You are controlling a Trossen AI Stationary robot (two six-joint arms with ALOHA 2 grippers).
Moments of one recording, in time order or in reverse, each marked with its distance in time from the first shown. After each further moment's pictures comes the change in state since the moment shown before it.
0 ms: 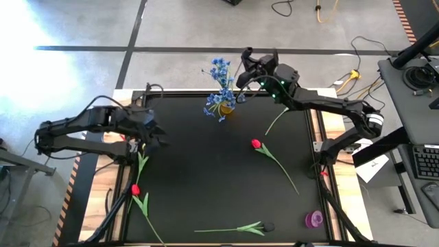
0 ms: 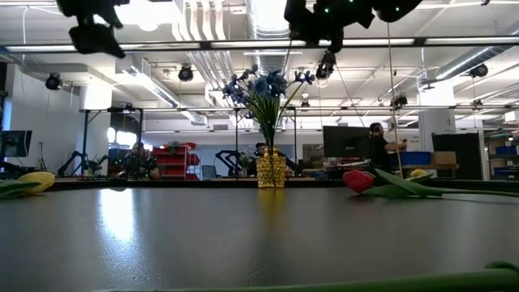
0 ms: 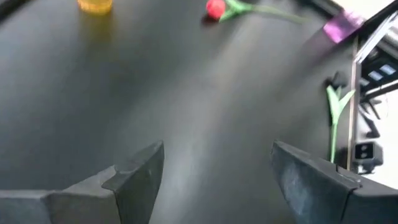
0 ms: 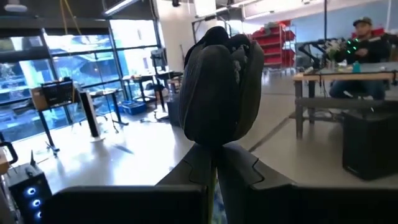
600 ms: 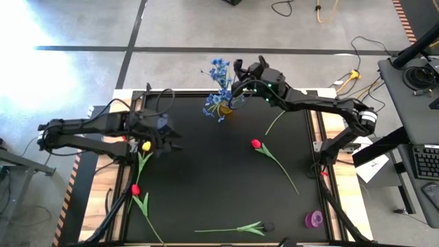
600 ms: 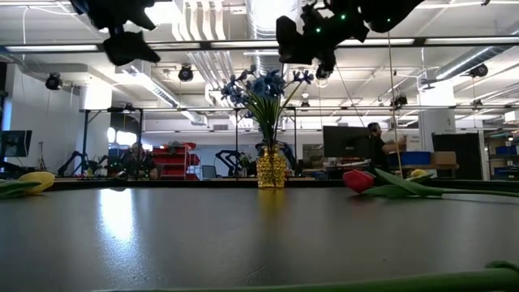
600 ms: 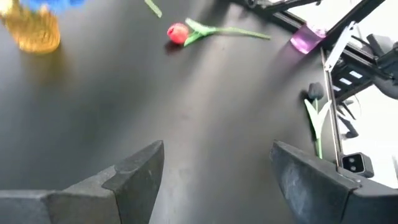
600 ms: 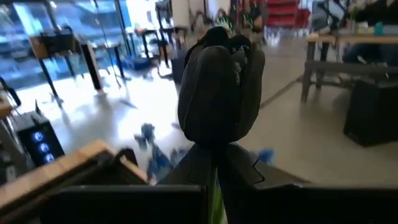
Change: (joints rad) left arm -0.044 0.087 -0.122 0.360 0.043 0.073; right arm 0.002 0.079 -0.009 -0.127 -0.046 0.035
